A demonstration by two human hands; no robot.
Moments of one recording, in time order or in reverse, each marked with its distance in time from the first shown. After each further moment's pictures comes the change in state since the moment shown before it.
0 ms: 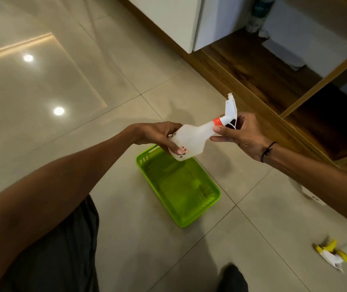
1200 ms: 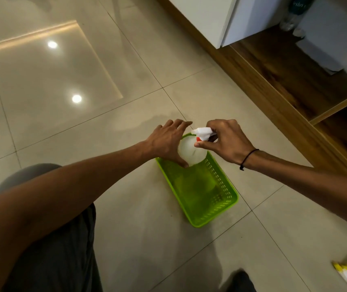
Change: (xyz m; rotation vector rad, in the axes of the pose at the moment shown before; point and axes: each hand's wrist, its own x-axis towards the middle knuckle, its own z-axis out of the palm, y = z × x) left_hand -0.010 -0.054 0.030 0.907 0.531 -0.114; right_hand 0.022 0.016 0.089 -1.158 -0.103 -0.369
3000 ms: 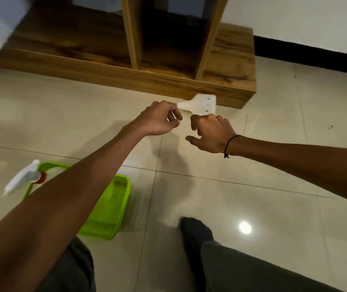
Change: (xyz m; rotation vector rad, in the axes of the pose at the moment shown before) left_hand 0.094 0.357 0.020 -0.302 -0.369 0.527; right_hand -0.306 0.130 -0.070 -0.270 0.054 0.914
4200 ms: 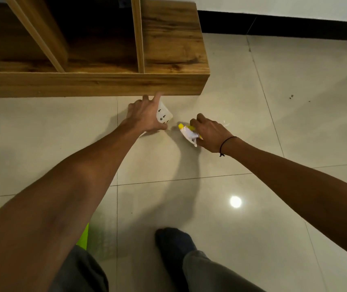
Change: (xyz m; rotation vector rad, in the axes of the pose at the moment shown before) left_hand 0.143 0.018 0.113 0.527 -0.025 0.021; right_hand -0.022 0.160 0.080 -0.013 -0.070 0.118
